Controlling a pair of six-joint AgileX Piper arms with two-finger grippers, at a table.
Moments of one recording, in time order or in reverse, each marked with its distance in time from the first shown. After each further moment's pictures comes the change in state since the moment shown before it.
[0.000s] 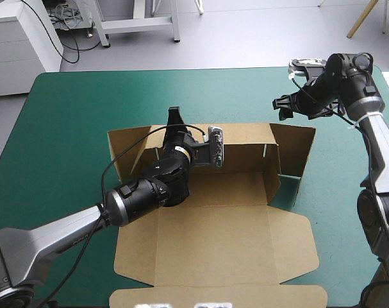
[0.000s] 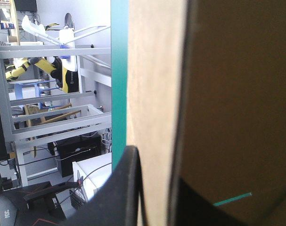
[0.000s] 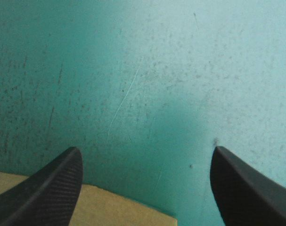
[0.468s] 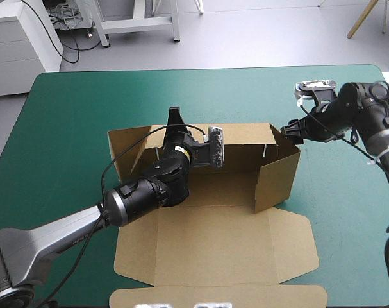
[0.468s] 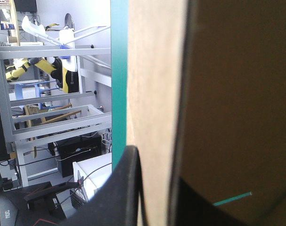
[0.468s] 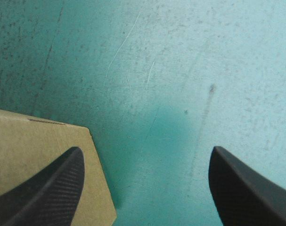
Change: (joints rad) left arm 0.000 0.000 0.001 0.000 0.001 0.002; right arm 0.000 -0.275 0.391 -0.006 -0.134 -0.100
